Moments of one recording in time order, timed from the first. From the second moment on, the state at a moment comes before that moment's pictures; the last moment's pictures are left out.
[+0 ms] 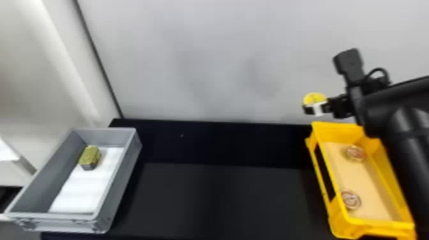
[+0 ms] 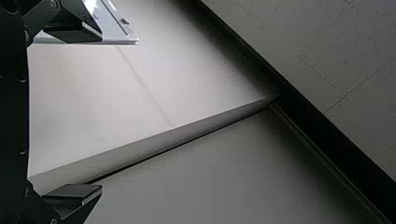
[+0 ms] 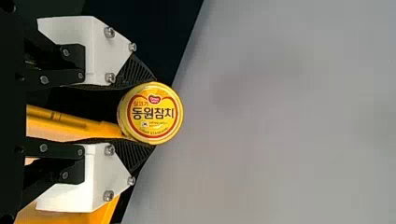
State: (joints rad) left arm -0.07 0.36 0.38 -2.29 -0.14 0.17 0.24; right arm -0.54 -0.22 0.13 -1.55 0.29 1.15 0.40
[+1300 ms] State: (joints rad) left arm -0.08 0.36 0.37 -2.30 -0.14 0.17 0.23; right arm -0.43 -0.36 -0.19 -1.25 0.03 0.89 0.27
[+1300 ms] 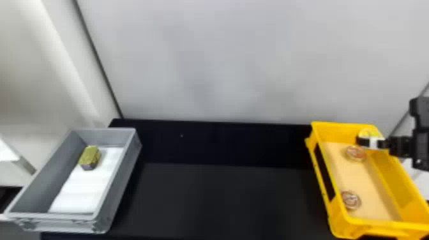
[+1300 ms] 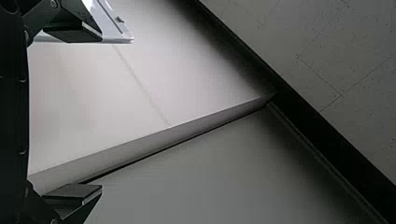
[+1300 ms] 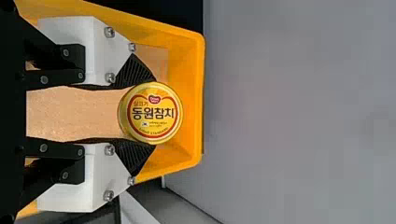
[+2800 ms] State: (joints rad) left arm -0.07 0.35 0.38 -2.29 -0.14 0.15 0.22; right arm -0.44 -0.37 -0.09 -0.84 -0.27 0.68 0.11
